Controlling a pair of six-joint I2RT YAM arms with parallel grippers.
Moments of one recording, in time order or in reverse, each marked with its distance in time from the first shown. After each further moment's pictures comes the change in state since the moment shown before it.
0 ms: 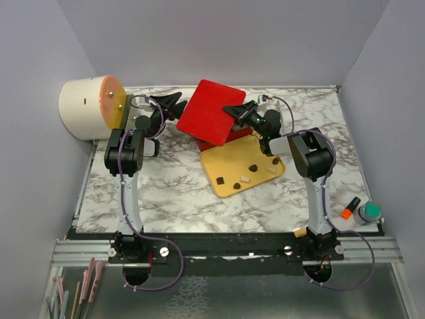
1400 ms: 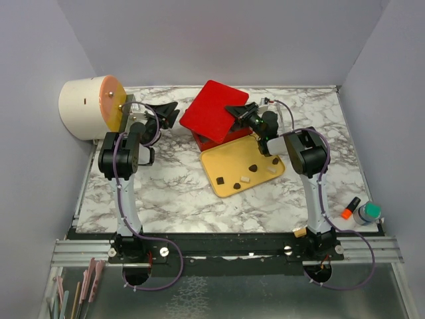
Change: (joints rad) left arm 0.039 -0.074 -0.164 -0.013 -0.033 0.265; right arm 0.002 0.100 0.061 -0.003 0.119 -0.021
